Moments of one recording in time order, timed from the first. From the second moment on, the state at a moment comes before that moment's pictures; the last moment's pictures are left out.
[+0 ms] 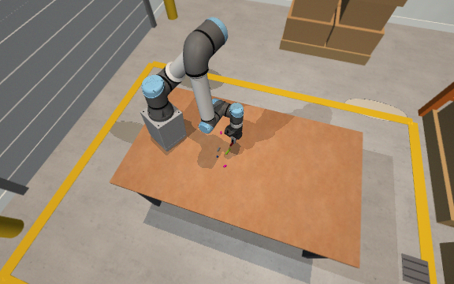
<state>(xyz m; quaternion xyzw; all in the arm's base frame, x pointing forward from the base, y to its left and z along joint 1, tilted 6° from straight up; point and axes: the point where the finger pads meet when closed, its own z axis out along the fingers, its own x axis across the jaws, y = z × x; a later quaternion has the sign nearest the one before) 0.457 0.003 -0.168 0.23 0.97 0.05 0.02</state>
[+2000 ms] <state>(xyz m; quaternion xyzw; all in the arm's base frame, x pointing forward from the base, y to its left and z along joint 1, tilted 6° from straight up) 0.459 0.006 -0.195 0.23 0.97 0.05 0.02</state>
